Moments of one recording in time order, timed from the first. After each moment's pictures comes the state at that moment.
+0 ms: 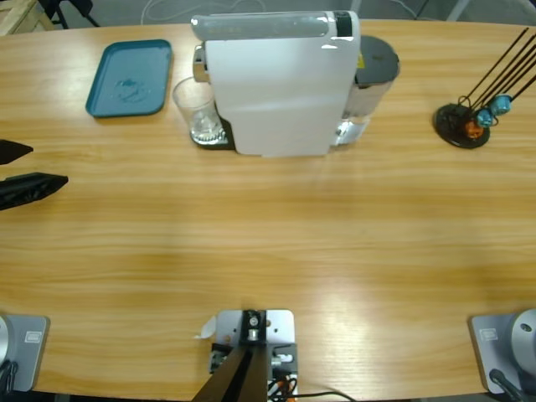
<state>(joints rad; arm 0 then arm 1) -0.65 0.95 -0.62 0.34 -0.10 -0.03 0.66 1.62 -1.66 0.84 0.04 -0.13</state>
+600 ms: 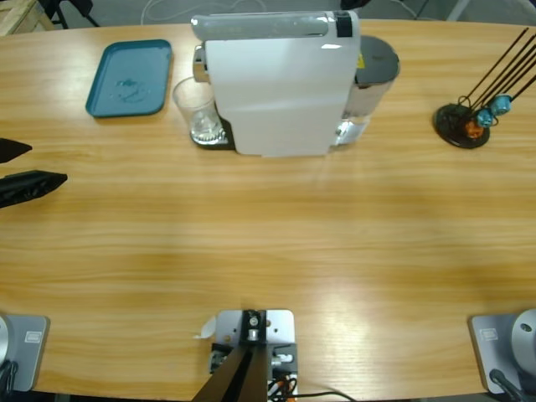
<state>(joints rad) -0.65 0.95 -0.62 0.34 -0.10 -0.03 0.66 1.78 -1.80 0.91 -0.01 -0.15</state>
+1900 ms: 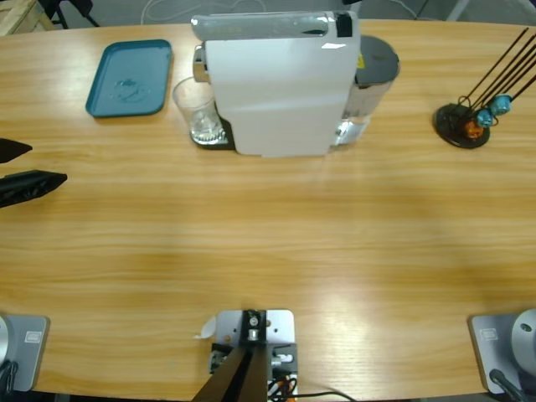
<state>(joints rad) -0.65 0.95 -0.62 0.34 -0.10 -0.03 0.64 1.85 -1.87 0.94 -0.06 -0.16</state>
